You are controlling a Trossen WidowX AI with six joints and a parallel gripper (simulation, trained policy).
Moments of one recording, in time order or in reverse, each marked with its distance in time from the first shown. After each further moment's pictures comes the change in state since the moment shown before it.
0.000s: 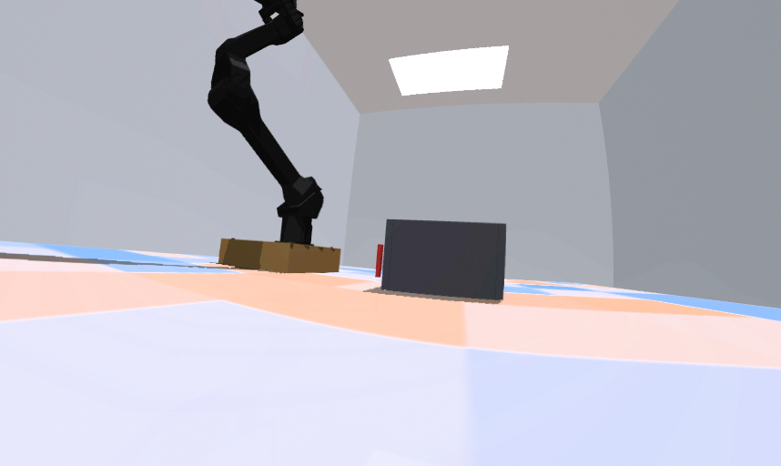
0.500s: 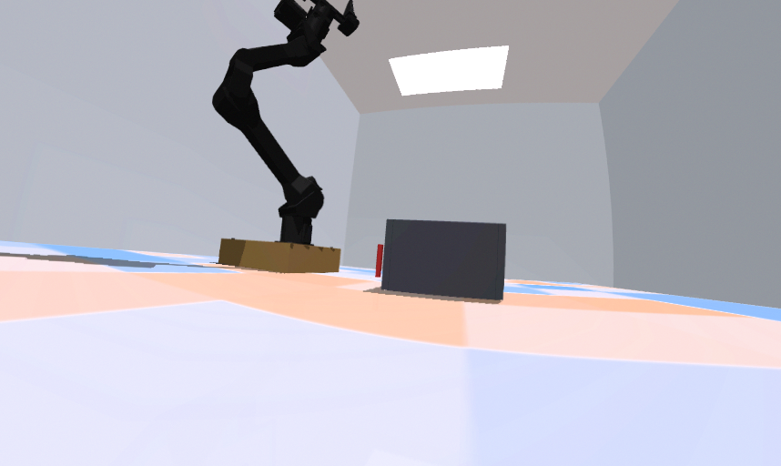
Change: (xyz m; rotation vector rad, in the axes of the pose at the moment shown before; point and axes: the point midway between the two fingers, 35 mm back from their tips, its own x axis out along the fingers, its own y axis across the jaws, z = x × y) arm -0.057 0.132 0.078 0.243 -0.109 0.436
